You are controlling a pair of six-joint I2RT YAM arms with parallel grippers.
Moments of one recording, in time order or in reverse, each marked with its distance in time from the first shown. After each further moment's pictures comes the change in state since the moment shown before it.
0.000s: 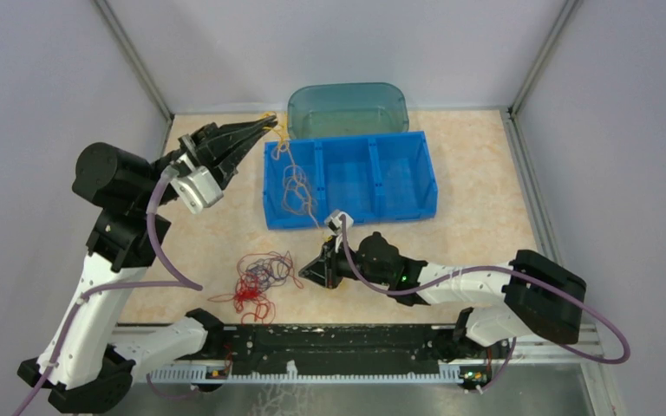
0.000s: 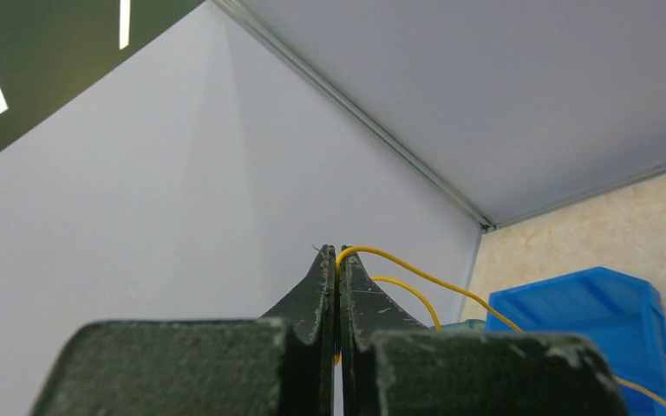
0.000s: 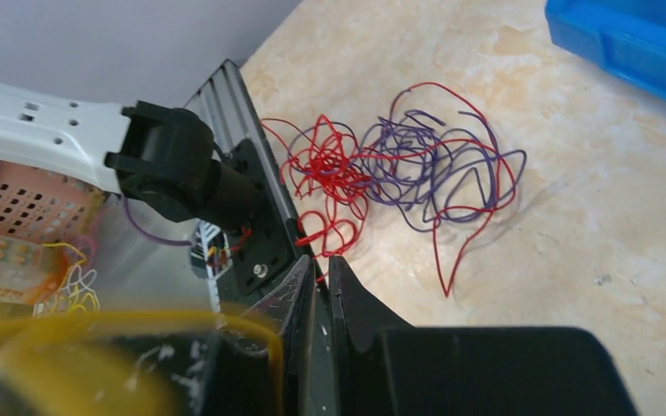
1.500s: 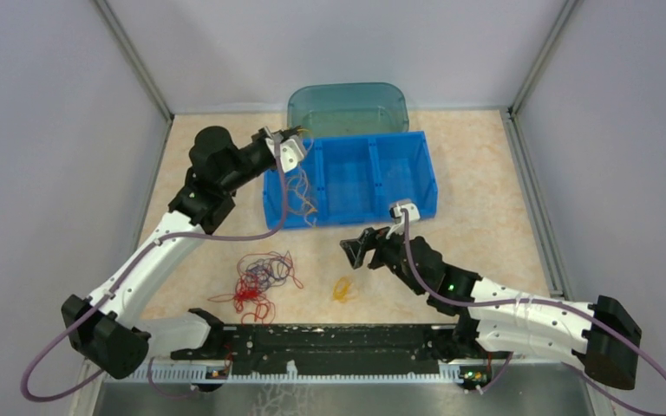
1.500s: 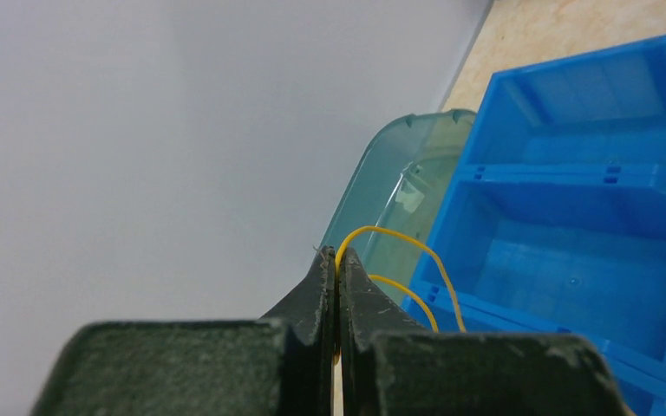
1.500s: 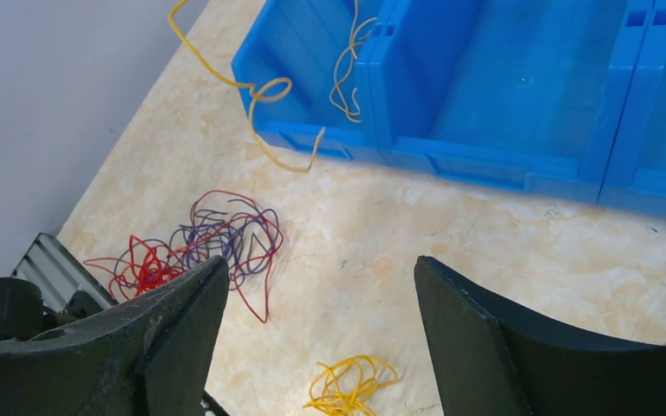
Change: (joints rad) left arm 0.027 0.206 -0.309 0.105 -0.349 0.123; right arm -0.052 -0.472 -0.101 -0.402 0.562 -0.021
